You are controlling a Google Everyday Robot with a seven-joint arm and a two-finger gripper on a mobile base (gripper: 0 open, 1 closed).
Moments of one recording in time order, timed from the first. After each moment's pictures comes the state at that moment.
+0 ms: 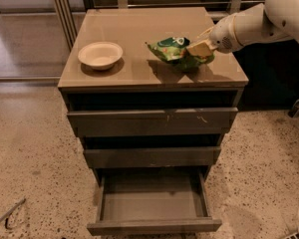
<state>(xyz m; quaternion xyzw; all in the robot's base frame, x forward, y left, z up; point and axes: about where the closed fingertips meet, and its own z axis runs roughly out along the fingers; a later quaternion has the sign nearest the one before) 0.724 -0.150 0.896 -0.48 0.75 0.14 0.44</state>
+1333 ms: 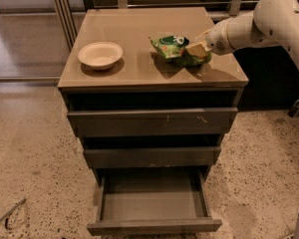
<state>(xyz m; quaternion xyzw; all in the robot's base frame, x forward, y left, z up) 0.761 -0.157 0.876 -0.45 0.75 0.12 0.46</state>
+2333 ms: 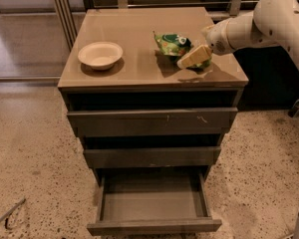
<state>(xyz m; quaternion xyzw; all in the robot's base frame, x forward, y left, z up) 0.761 -0.156 0.876 -0.45 0.75 0.12 0.46</state>
